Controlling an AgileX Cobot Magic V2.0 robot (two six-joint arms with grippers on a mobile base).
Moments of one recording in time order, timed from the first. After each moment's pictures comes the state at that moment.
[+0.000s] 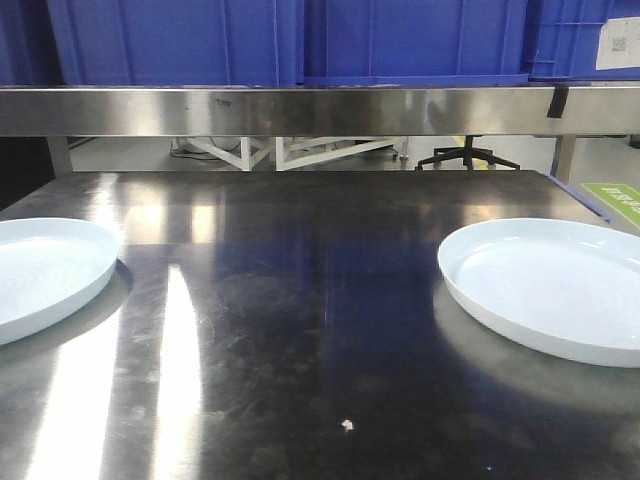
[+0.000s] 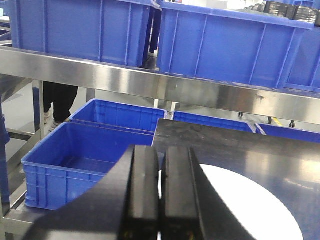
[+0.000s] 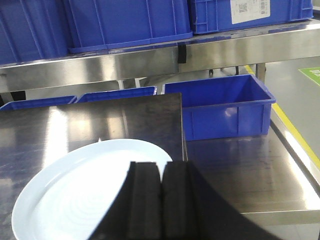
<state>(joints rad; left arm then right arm) 0.02 0.00 0.01 0.14 0.04 -0.25 0.00 -0.01 0.03 -0.03 0.09 0.21</state>
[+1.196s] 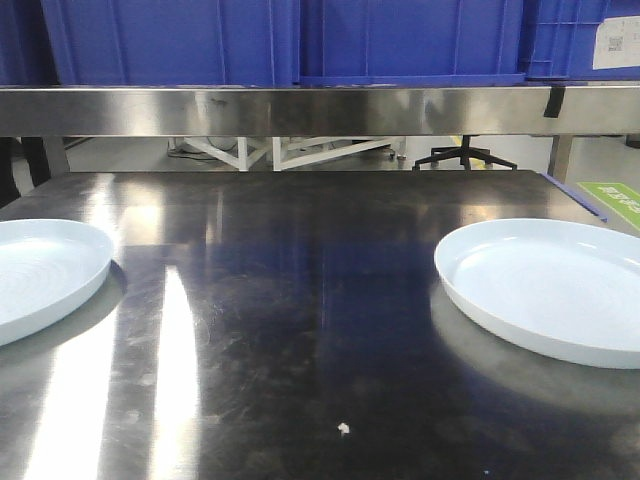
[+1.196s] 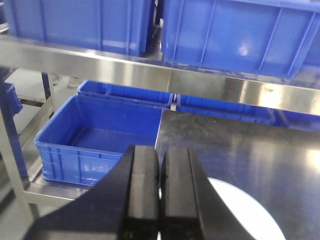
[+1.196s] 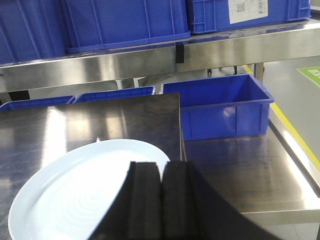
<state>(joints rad) -0.03 0.52 -0.53 0.19 0.30 -0.25 0.00 -0.01 0.03 -0.03 0.09 0.21</state>
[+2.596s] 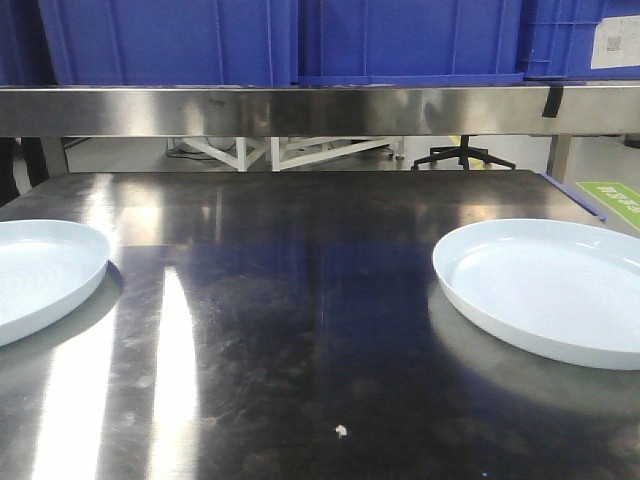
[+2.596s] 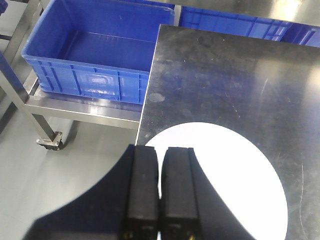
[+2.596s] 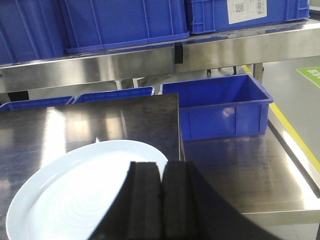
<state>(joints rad) -0.07 0.88 -0.78 0.15 0.60 -0.25 0.00 -0.01 0.03 -0.03 0.09 0.21</state>
